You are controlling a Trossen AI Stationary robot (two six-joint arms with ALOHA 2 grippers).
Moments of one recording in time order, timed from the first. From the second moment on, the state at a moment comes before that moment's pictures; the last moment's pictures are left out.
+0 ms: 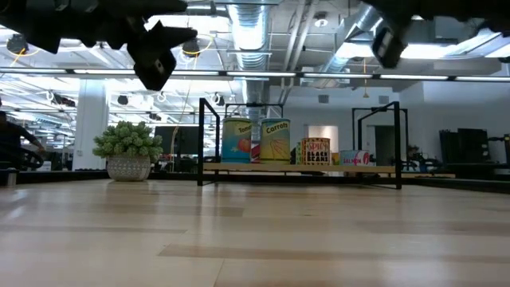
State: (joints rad) left arm -0.26 1.21 0.41 0.66 -0.01 -0.46; right arm 0.42 1.18 0.43 0.75 0.31 0.61
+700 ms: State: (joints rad) left arm -0.28 1.18 0.36 0.76 0.02 -0.34; right arm 0.24 1.15 0.65 0.29 0.14 0.20
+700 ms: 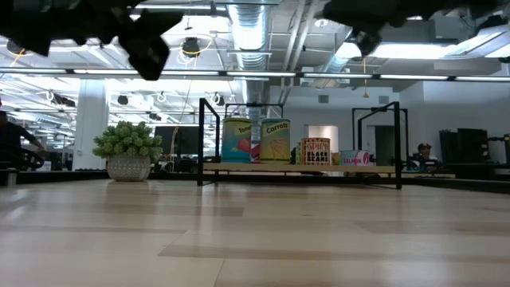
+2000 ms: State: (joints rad) left arm -0.31 0.35 0.06 0.28 -0.18 -0.35; right arm 0.36 0.42 0.01 0.47 0.48 0.05
